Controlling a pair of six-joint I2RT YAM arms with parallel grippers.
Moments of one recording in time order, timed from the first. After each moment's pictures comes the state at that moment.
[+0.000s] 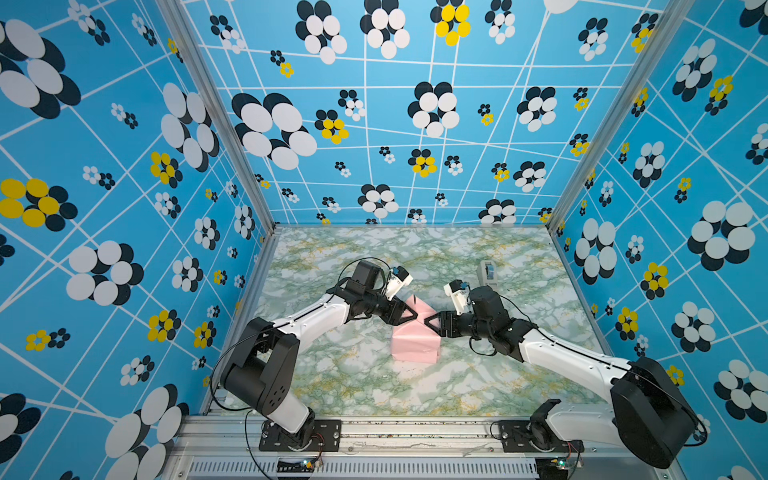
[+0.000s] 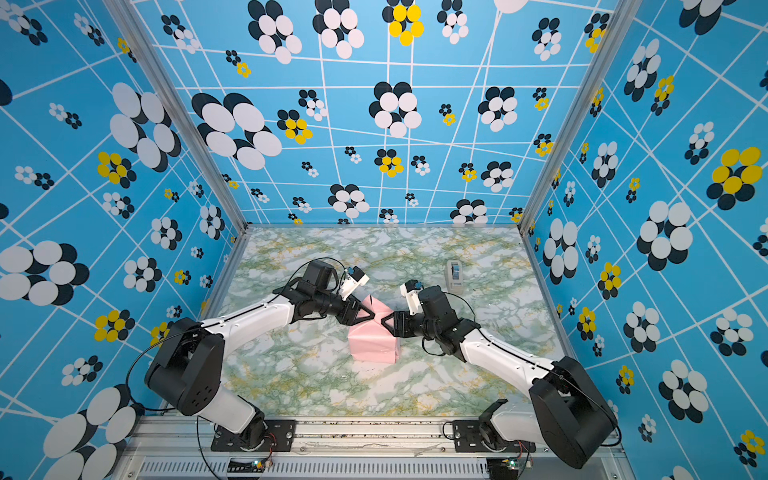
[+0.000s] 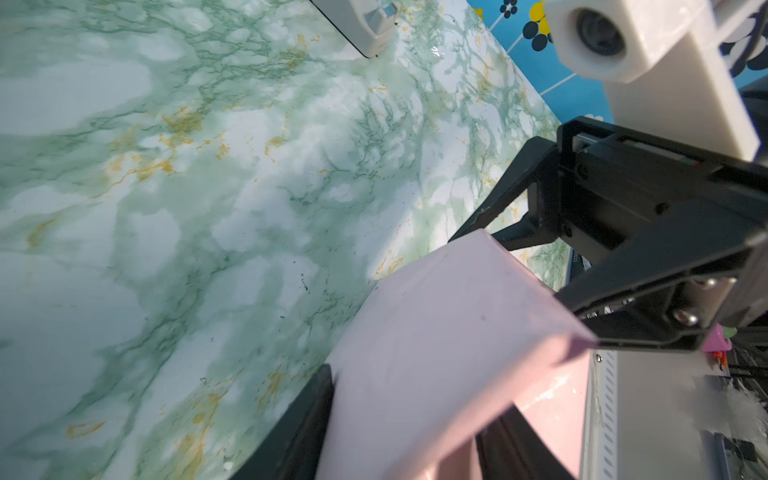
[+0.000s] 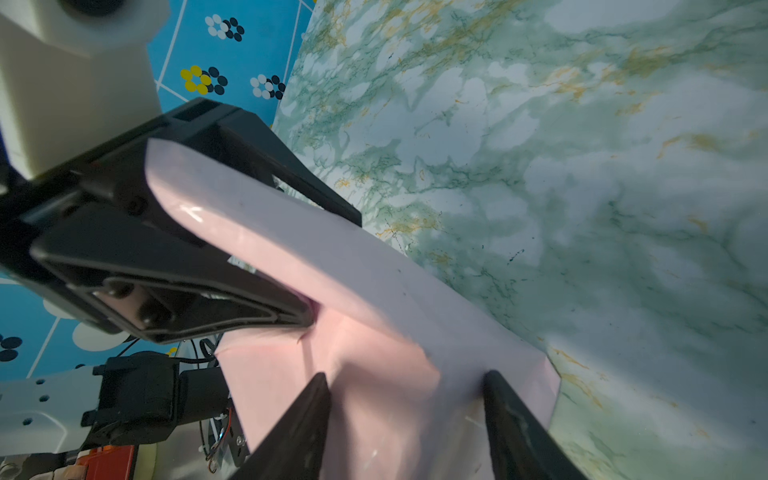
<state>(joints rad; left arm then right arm) -0.49 1.60 0.98 -0.25 0.77 0.02 0.61 1.31 0.65 0.00 -0.38 0.54</state>
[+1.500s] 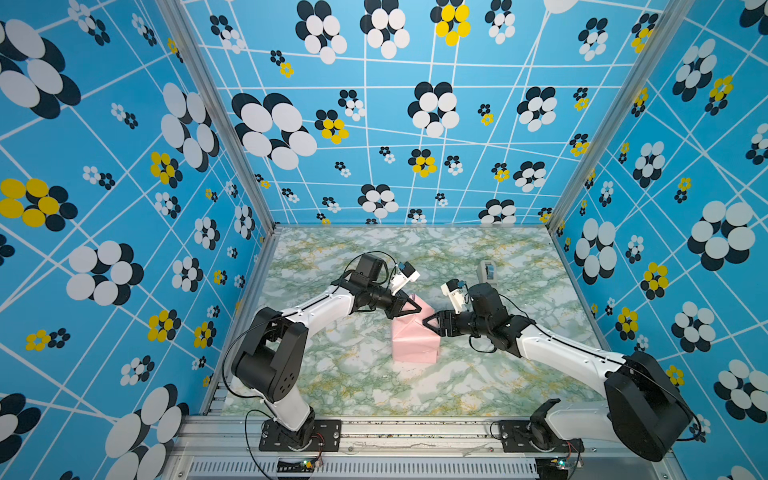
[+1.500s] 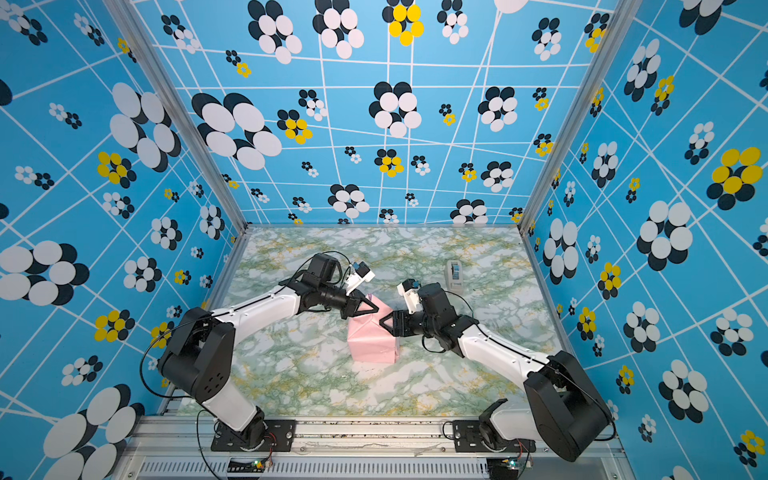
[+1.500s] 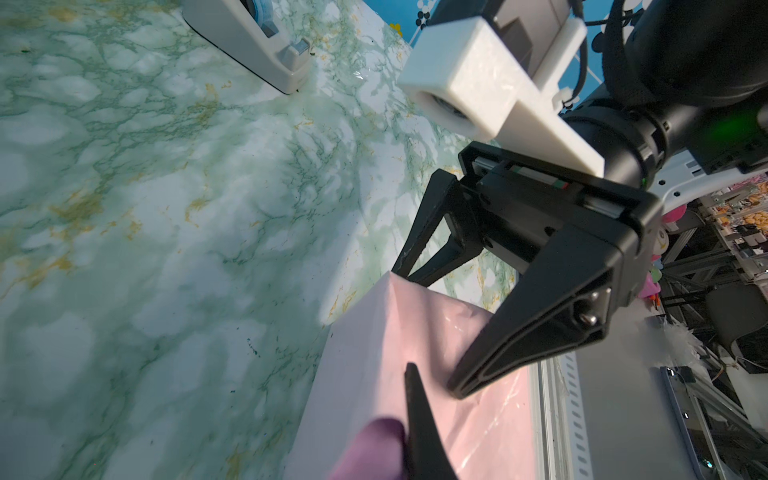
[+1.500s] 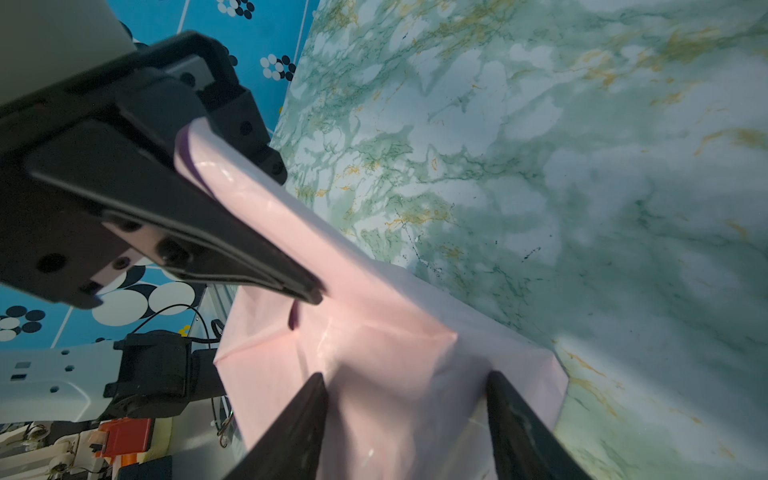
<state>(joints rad) -0.48 1.65 1.05 -0.22 0.94 0.11 0.59 1.34 0.68 -0.03 -0.44 0.51</state>
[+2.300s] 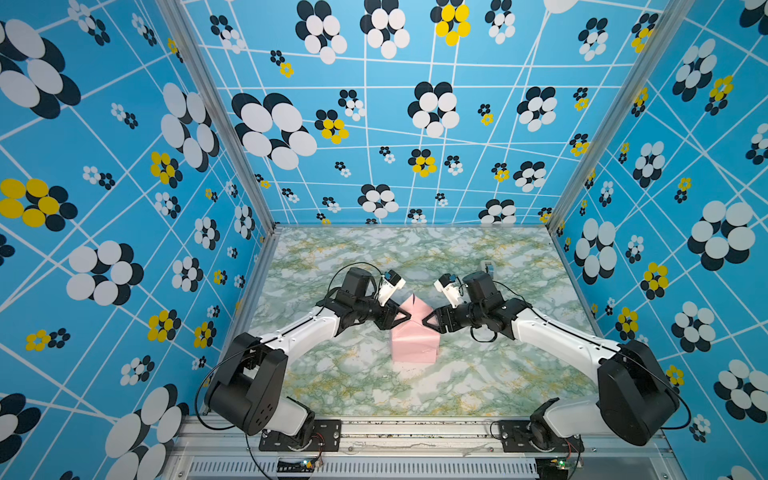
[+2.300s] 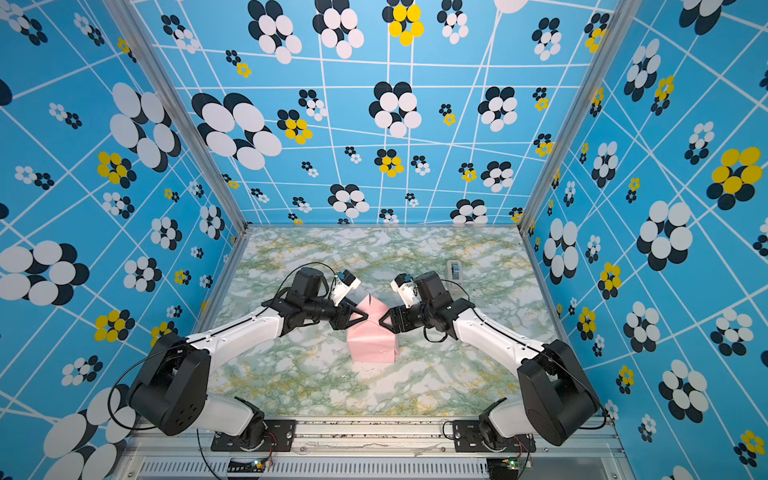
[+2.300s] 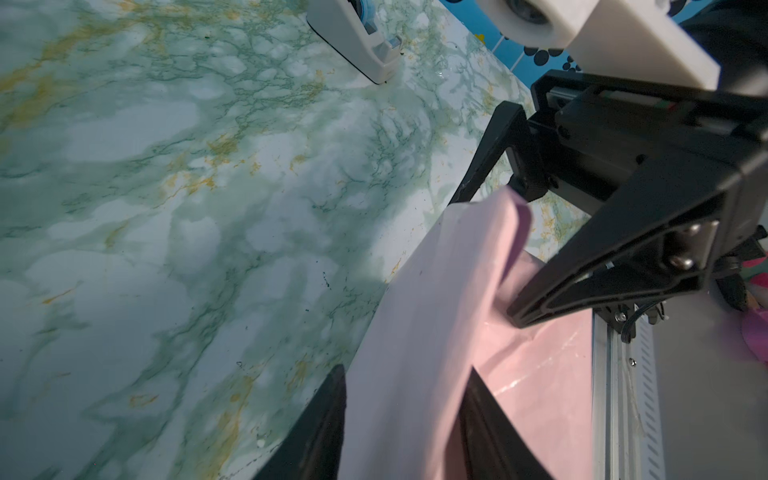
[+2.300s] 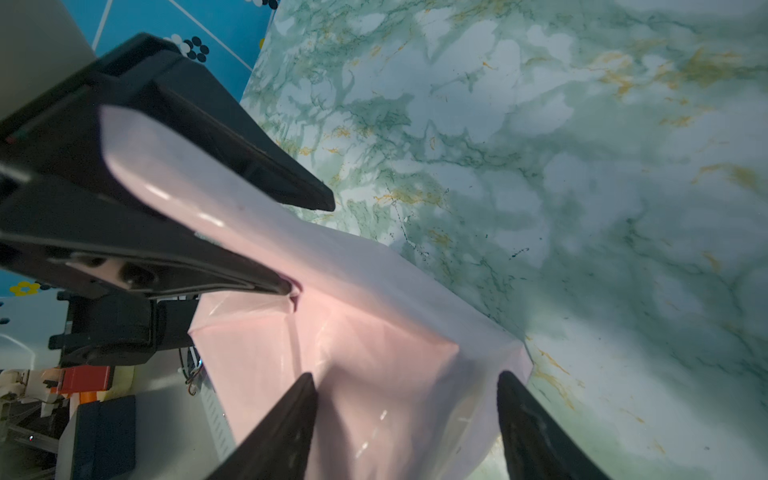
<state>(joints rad) -0.46 1.46 0.80 -0.05 0.71 0.00 0.55 1.44 0.87 -0.29 -0.51 0.25</state>
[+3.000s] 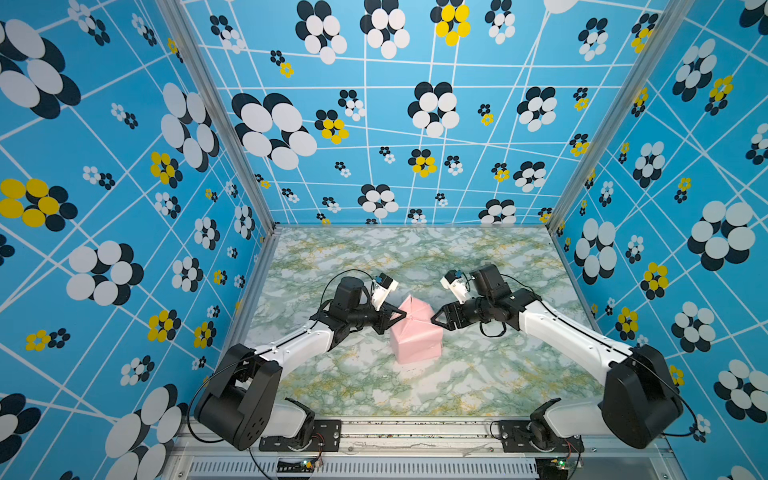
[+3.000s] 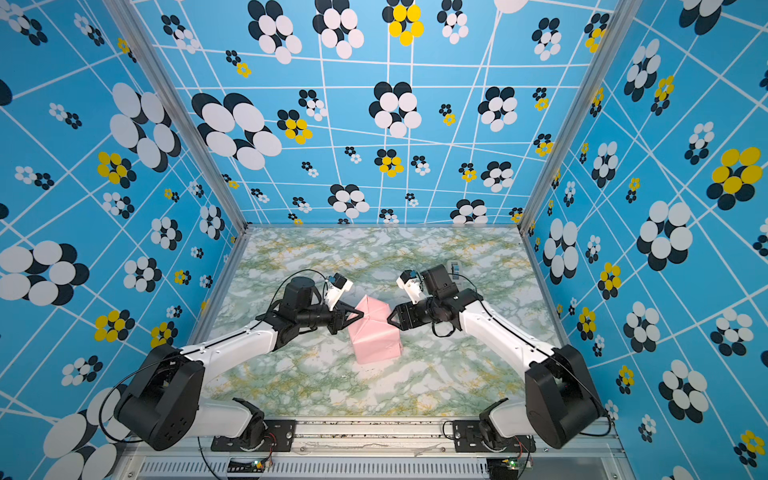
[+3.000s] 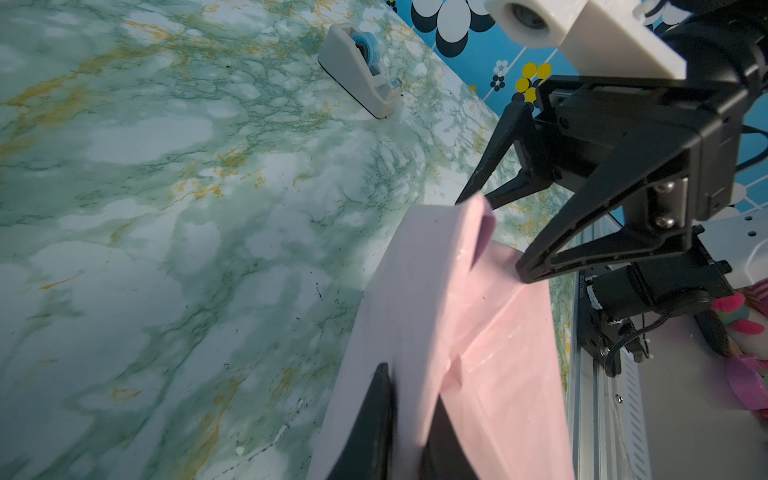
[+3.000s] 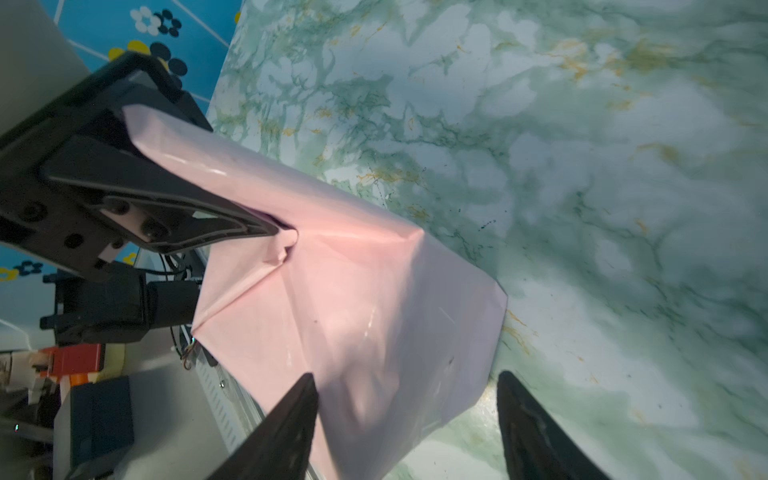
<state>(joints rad) -0.46 1.38 0.65 0.17 0.72 -0.15 0.50 1.33 0.91 -0.51 -0.45 0.24</state>
